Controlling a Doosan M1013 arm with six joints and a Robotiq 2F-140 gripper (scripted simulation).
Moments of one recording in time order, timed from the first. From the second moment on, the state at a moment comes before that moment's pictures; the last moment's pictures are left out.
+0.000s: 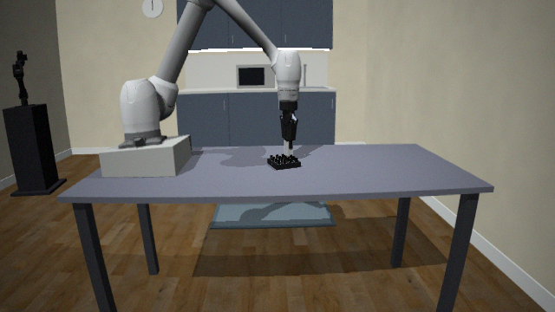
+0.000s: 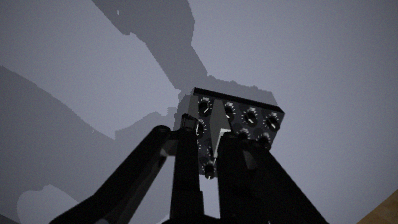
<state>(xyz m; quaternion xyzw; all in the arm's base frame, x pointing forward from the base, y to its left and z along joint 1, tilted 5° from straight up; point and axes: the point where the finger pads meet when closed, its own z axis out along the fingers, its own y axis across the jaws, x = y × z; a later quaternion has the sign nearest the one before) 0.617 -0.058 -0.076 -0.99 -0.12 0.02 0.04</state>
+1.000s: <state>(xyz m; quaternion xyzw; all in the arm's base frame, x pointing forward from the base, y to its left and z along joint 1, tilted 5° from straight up) 0.617 -0.058 -0.076 -0.99 -0.12 0.02 0.04</state>
